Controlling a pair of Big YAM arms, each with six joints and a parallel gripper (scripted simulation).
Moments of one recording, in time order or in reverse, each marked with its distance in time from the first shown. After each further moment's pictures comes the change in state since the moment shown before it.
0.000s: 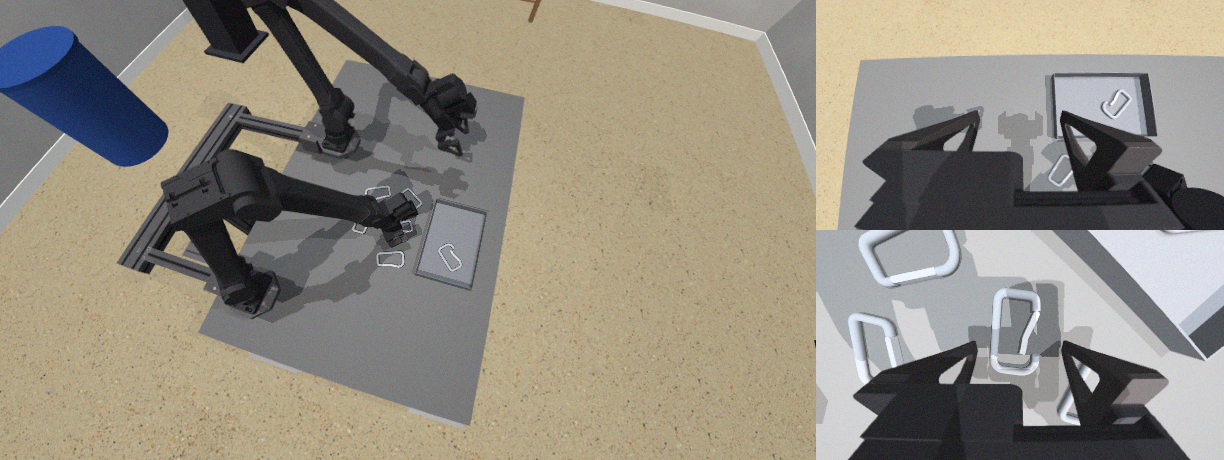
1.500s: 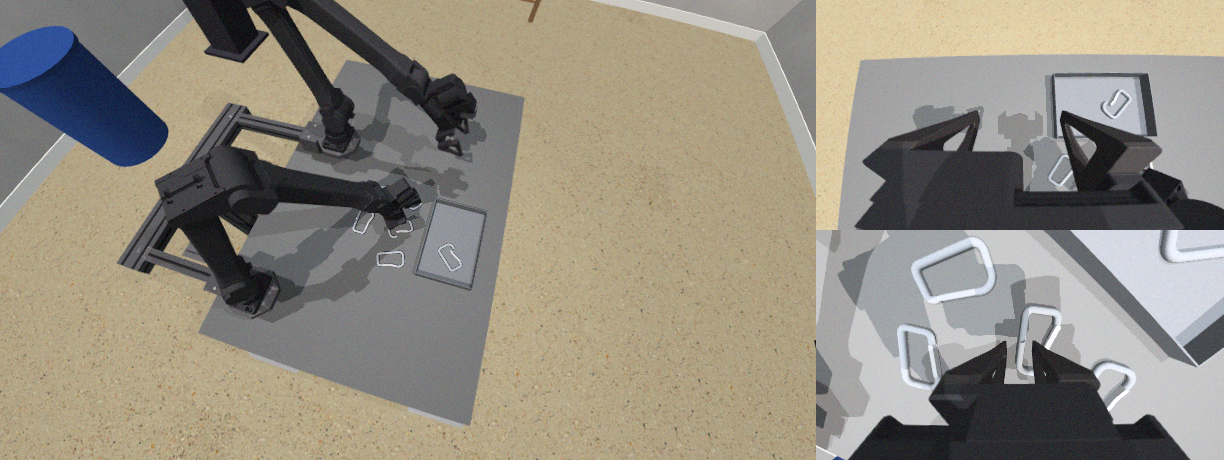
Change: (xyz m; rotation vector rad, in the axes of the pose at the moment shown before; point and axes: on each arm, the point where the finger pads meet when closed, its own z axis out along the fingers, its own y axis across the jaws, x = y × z) left arm 0.000 0.000 0.000 0.000 0.000 0.000; right arm -0.023 0.029 -0.015 -0.013 0.027 0.005
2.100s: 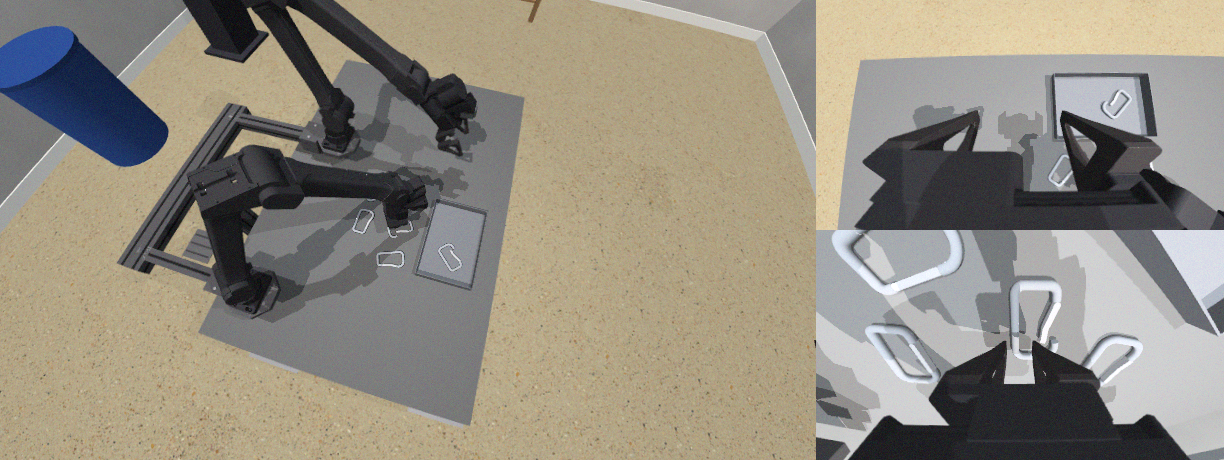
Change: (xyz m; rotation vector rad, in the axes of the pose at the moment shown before) left arm 0.000 0.000 0.000 0.000 0.000 0.000; right arm 0.020 -0.005 0.007 0.078 0.321 0.105
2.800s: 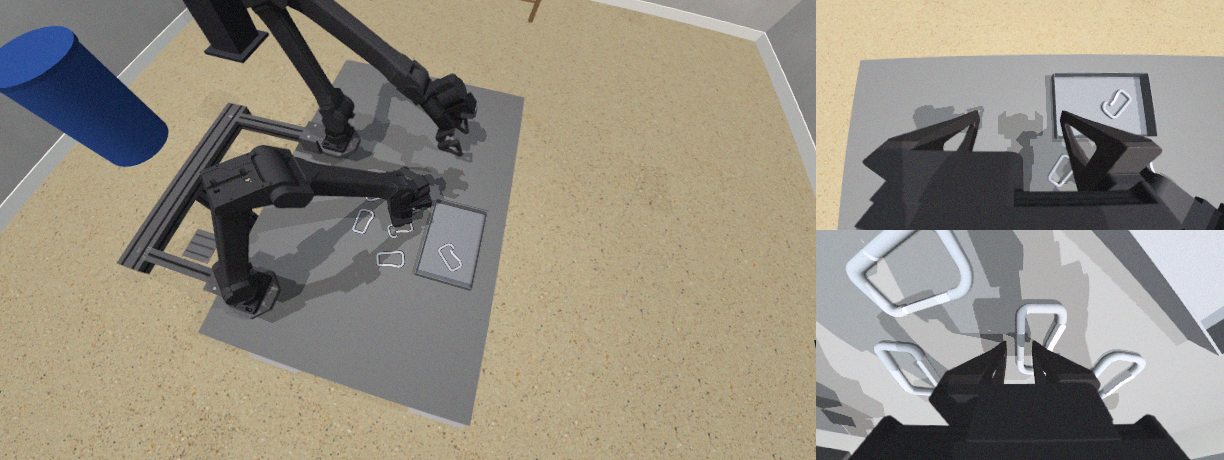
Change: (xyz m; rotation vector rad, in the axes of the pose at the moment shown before) left arm 0.000 0.000 0.000 0.000 0.000 0.000; right arm -0.018 0.006 0.009 -0.003 -0.010 0.000
